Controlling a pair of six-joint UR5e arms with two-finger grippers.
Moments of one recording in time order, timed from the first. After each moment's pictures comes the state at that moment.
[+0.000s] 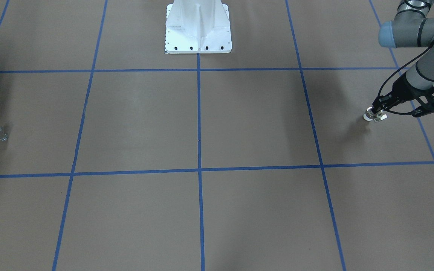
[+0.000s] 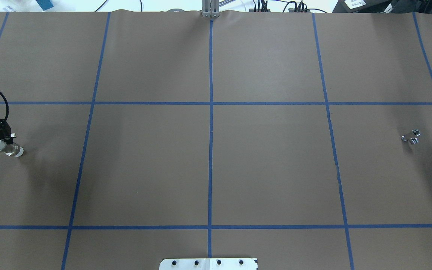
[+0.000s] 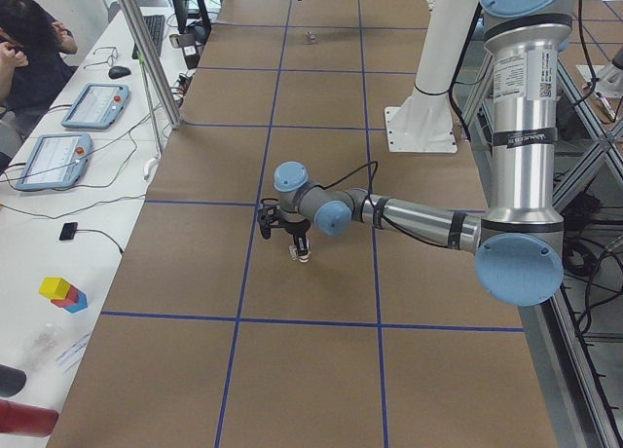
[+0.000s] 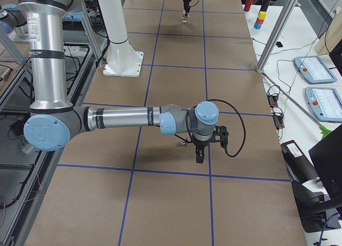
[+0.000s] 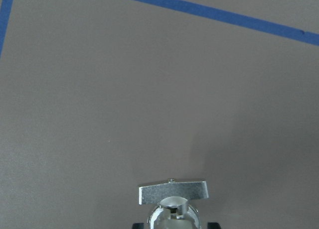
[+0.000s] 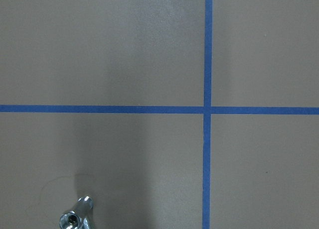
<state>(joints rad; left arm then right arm) -1.01 -1.50 -1.77 -1.91 -2.22 -0.95 1.45 -1.55 1.63 -1.49 2.34 0.19</state>
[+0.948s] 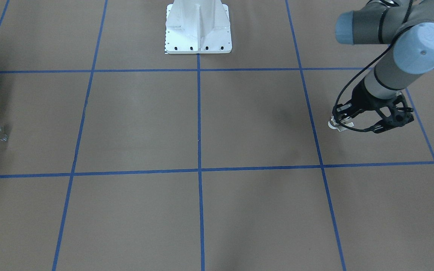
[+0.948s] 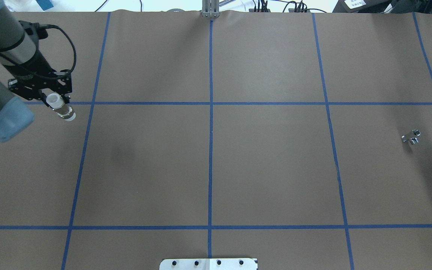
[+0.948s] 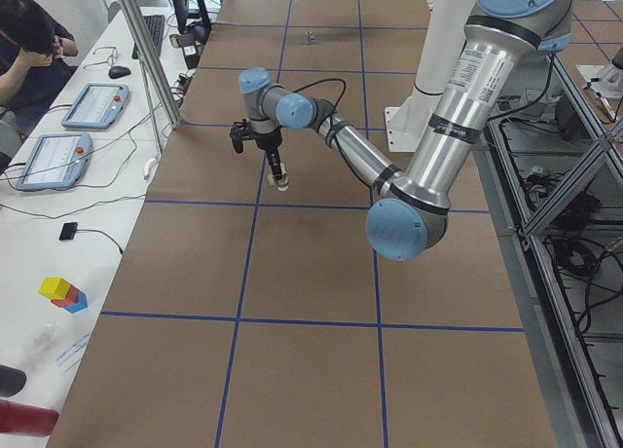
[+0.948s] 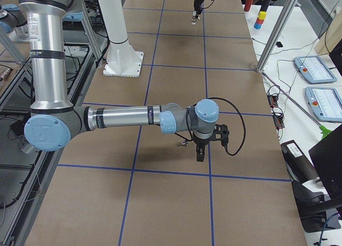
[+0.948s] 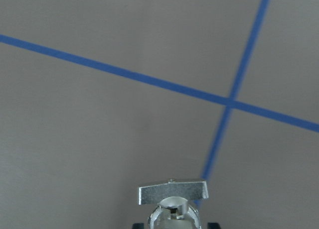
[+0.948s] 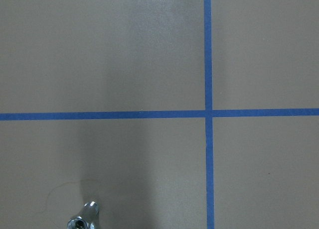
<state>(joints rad) -0.97 -2.05 -1.80 -1.24 -2.22 -0.97 1.45 -1.55 1.64 -1.48 2.33 0.23</state>
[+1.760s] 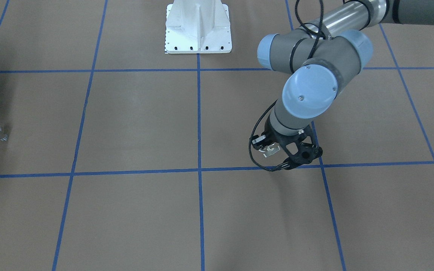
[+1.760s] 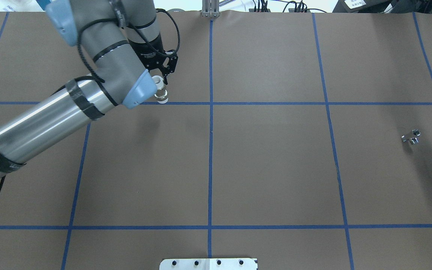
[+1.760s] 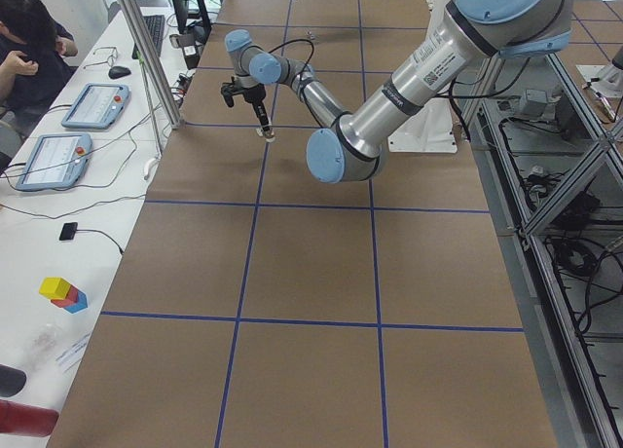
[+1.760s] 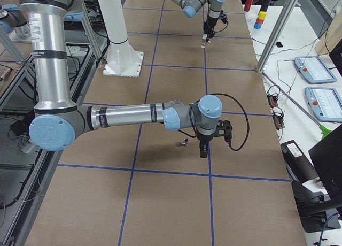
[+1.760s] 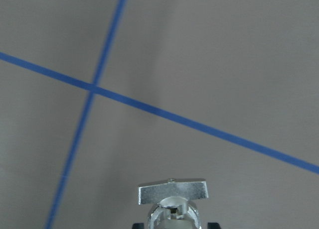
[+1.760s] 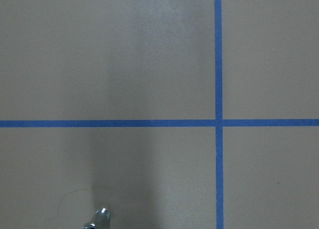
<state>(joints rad) -0.82 -2.55 -1.26 -1.42 -2.20 -1.26 1.44 -1.52 1.64 -1.48 2.34 0.24</state>
